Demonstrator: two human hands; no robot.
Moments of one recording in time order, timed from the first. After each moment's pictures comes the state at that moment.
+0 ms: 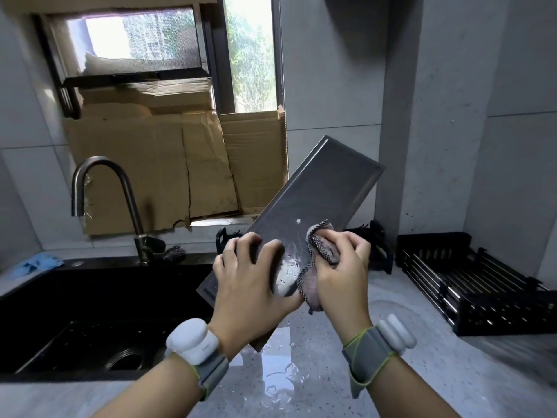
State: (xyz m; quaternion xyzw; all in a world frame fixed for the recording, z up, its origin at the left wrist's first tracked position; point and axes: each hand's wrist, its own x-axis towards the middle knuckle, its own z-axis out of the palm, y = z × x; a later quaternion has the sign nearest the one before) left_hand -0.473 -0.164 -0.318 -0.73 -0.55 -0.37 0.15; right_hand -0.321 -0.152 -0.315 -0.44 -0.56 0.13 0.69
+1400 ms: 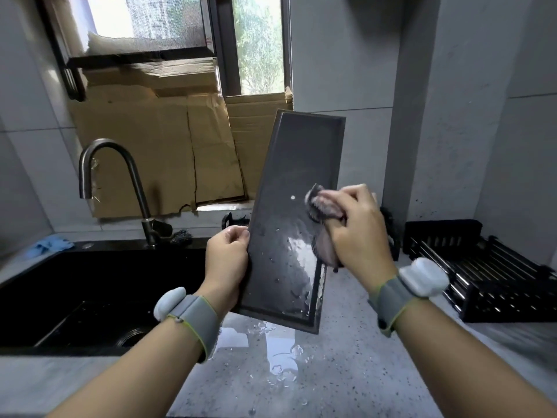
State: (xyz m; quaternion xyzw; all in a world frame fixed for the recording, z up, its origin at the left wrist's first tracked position) left_hand -0.496 -0.132 -0.307 -0.44 -0.53 -0.65 -0.33; right_hand -0.297 -0.134 -0.276 -0.46 -0.68 -0.03 0.57
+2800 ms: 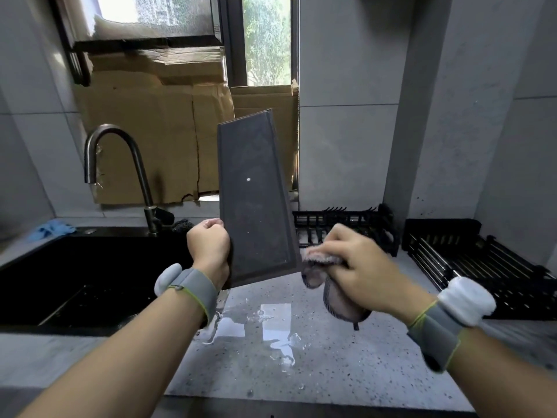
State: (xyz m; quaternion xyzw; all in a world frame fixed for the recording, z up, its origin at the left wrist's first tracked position) left_hand -0.527 -0.098 -0.316 -0.28 -0.54 -0.73 -0.31; right_hand -0.277 -0.178 -0.296 -0.41 -0.85 0.06 0.33
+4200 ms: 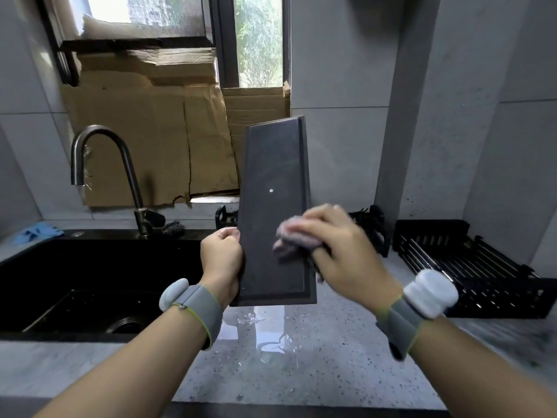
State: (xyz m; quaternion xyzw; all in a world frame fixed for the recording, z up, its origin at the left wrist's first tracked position) left_hand -0.490 -0.116 -0.326 -0.34 -0.52 -0.69 -0.36; right_hand -0.288 -0.169 -0.290 -0.32 -0.83 -0.03 0.45
